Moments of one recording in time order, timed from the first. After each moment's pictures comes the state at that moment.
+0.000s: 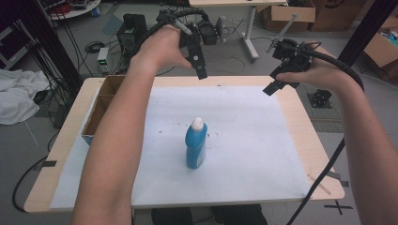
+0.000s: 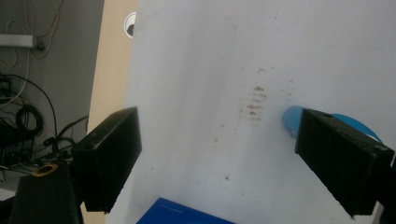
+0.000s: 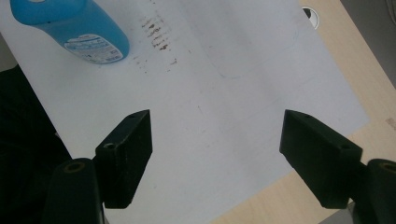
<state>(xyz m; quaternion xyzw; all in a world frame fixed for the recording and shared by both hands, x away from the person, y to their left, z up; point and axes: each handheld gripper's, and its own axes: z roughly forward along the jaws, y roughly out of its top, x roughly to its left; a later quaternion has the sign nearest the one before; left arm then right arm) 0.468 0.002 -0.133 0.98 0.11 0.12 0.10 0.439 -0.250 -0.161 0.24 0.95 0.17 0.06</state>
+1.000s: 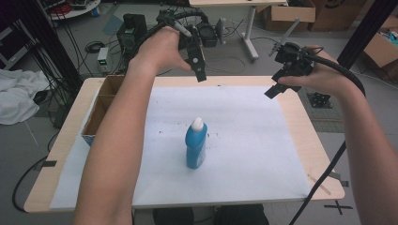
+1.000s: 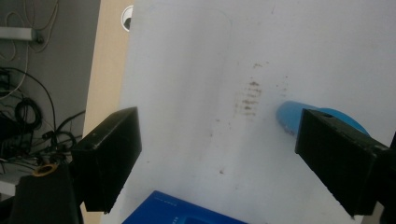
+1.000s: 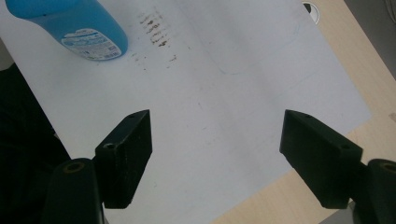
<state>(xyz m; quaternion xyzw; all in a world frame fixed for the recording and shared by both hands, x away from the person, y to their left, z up) 0.458 0.001 -0.133 0.98 0.12 0.12 0.09 0.434 -0.257 -0.168 0.24 0.95 0.17 0.06</state>
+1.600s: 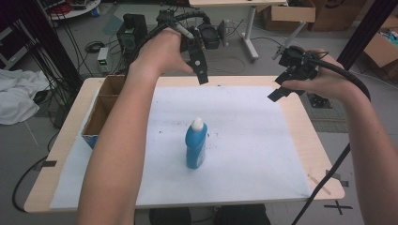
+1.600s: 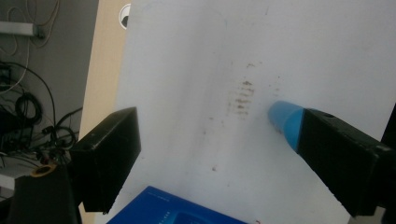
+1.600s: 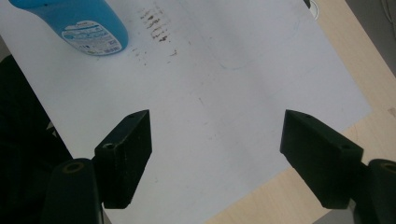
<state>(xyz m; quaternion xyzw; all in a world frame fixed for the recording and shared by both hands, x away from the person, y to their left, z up) 0.440 -0.004 -0.126 0.98 0.13 0.12 0.09 0.423 -0.265 -0.169 0.24 0.95 0.17 0.07</state>
